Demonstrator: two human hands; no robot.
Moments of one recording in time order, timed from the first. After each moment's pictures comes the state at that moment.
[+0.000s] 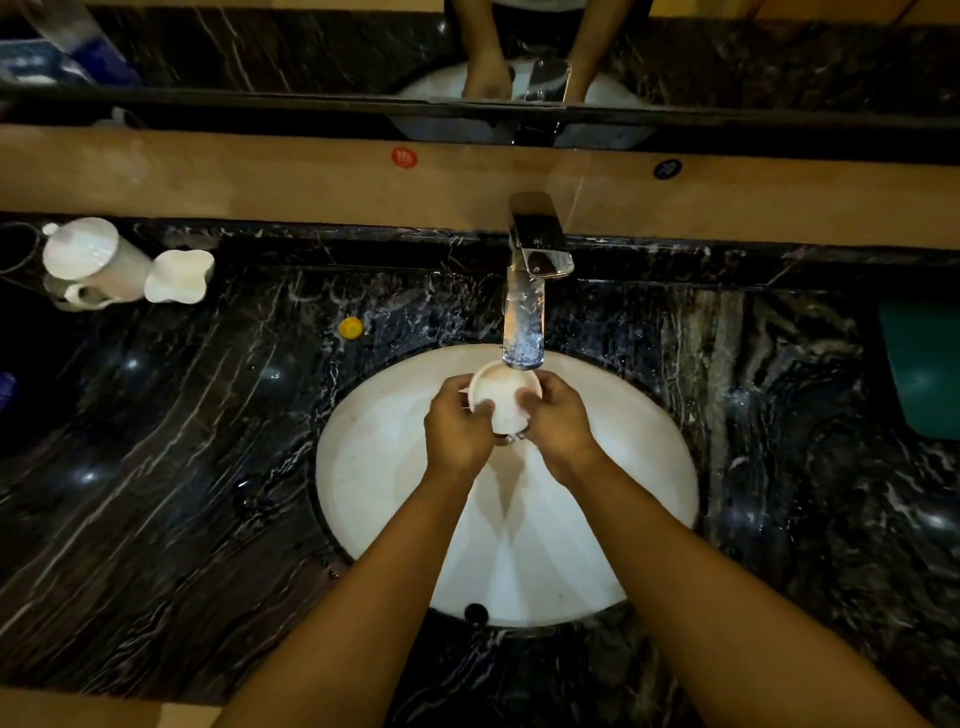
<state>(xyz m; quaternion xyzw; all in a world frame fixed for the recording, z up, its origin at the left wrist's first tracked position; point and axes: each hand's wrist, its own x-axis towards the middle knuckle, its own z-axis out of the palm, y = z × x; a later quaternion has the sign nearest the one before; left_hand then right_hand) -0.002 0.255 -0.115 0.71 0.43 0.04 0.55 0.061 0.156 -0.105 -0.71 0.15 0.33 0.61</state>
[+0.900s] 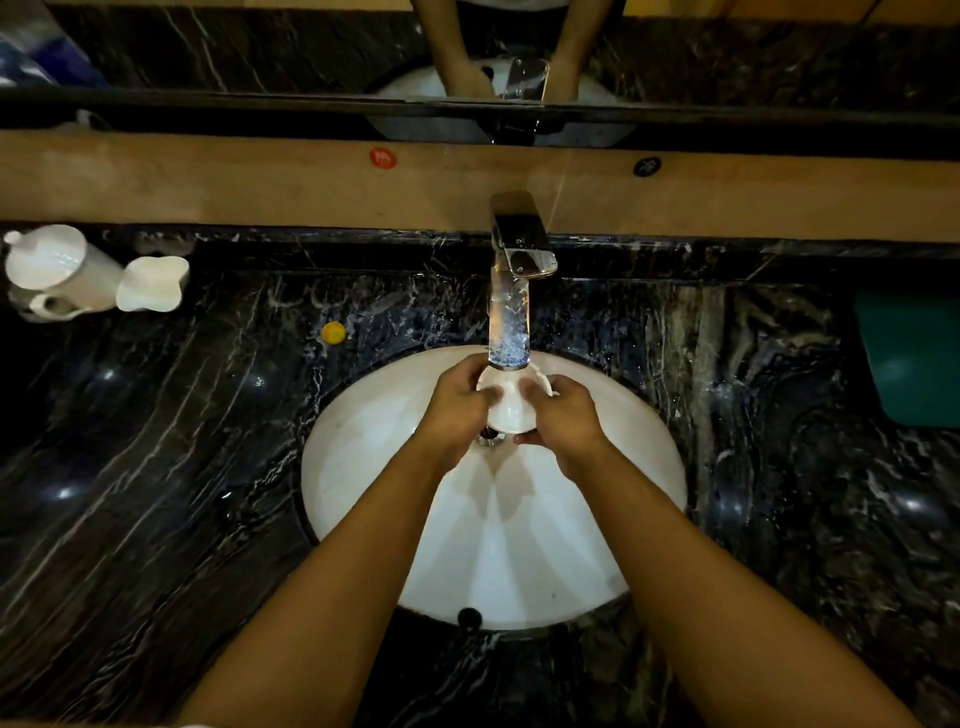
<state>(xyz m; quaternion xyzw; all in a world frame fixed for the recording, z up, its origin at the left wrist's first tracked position) 0.025 0.267 -0.107 0.60 0.32 -0.06 0.73 0.071 0.139 -0.088 -0.72 0.18 0.33 0.58</state>
